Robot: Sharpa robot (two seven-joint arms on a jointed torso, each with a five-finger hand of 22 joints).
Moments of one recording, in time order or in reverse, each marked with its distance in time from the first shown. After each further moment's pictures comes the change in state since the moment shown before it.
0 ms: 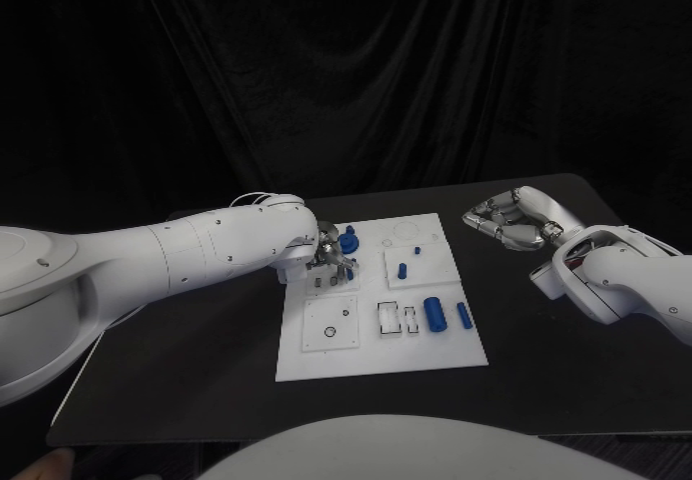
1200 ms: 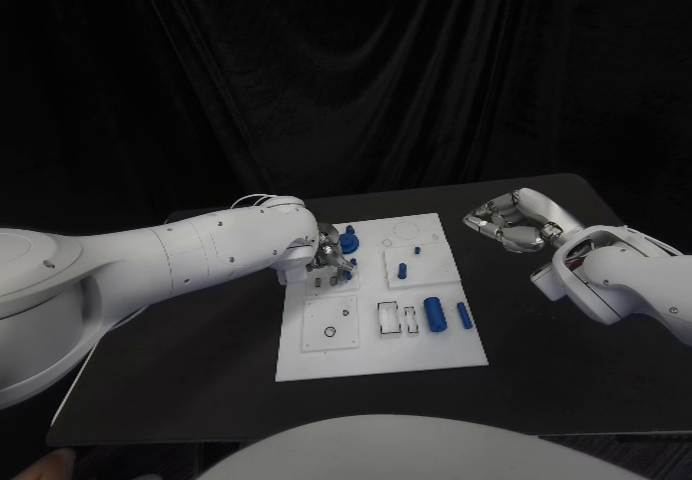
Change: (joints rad) left arm -0.009 0.008 0.001 -0.018 0.000 0.016 0.016; left_hand 0.037 -0.010 0.079 -0.048 0.101 0.014 -0.007 -0.037 0.018 0.000 -0.007 0.000 0.000 0.000 -0.007 0.000 0.000 0.000 0.000 -0.007 -0.012 0.000; right arm 0.000 -0.001 0.000 0.000 0.000 0.017 -0.029; right_hand 0.038 -0.001 0.030 -0.014 0.042 0.000 0.000 0.000 -0.004 0.000 0.000 0.000 -0.011 0.000 0.000 -0.009 -0.002 0.000 0.000 0.000 -0.020 0.000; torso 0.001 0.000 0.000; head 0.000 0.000
